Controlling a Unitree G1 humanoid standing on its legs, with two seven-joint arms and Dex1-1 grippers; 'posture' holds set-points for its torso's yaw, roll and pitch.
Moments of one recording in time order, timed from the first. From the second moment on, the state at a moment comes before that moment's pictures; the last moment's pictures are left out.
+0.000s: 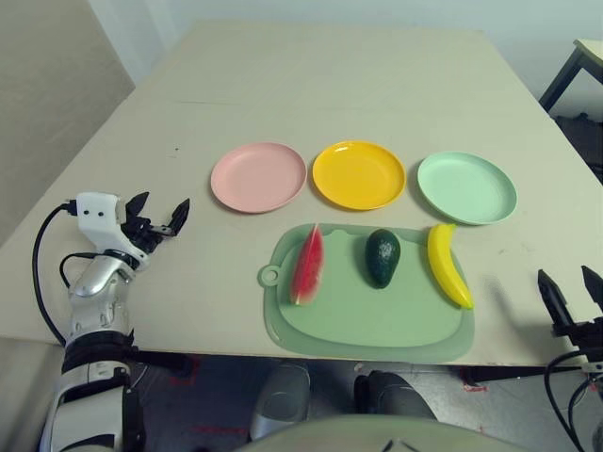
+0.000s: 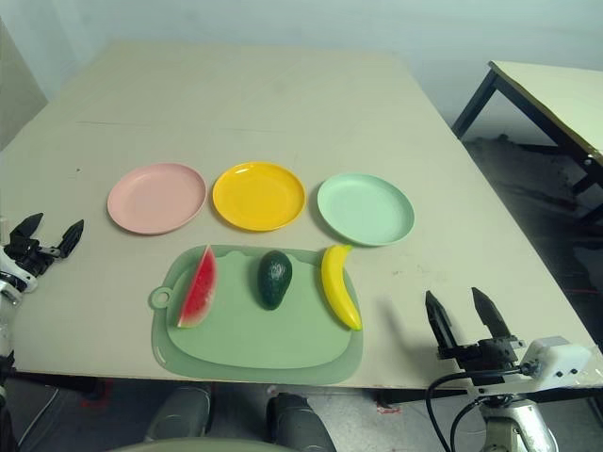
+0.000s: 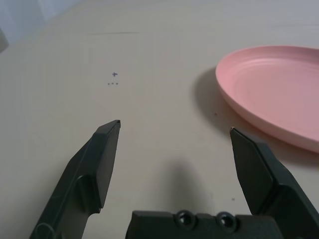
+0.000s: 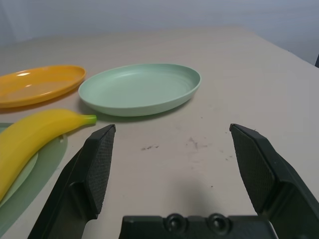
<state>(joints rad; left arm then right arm) -0.31 0.60 0.37 0.70 -0.31 -0.27 -0.60 0.28 -0.34 -0.57 0.23 0.65 -0.37 0.90</state>
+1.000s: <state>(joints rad) -0.23 0.76 0.39 0.39 -0.60 -0.03 -1.20 0.55 -0.44 -0.55 -0.13 0.59 -0.18 0.85</state>
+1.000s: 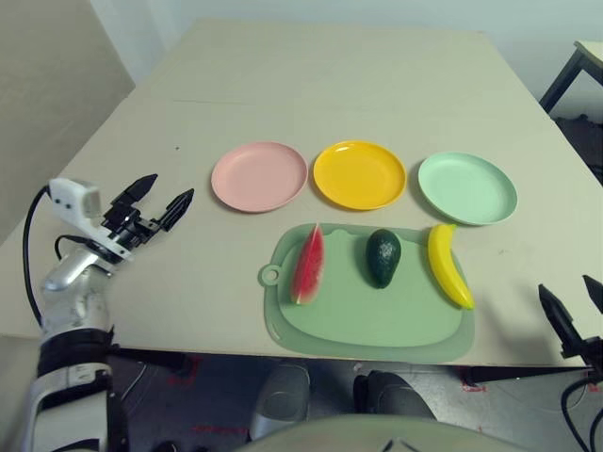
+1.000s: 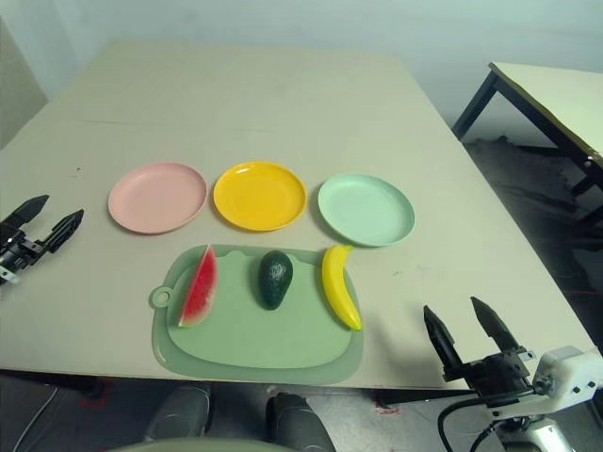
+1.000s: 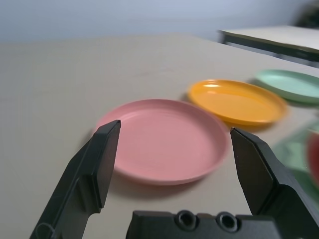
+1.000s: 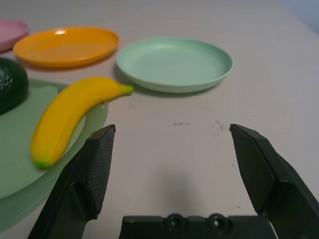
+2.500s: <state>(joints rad) -0.16 0.85 0.18 0.18 -0.51 0.11 -1.47 -0.67 -0.99 0.38 0.31 -0.13 -0.75 1.49</state>
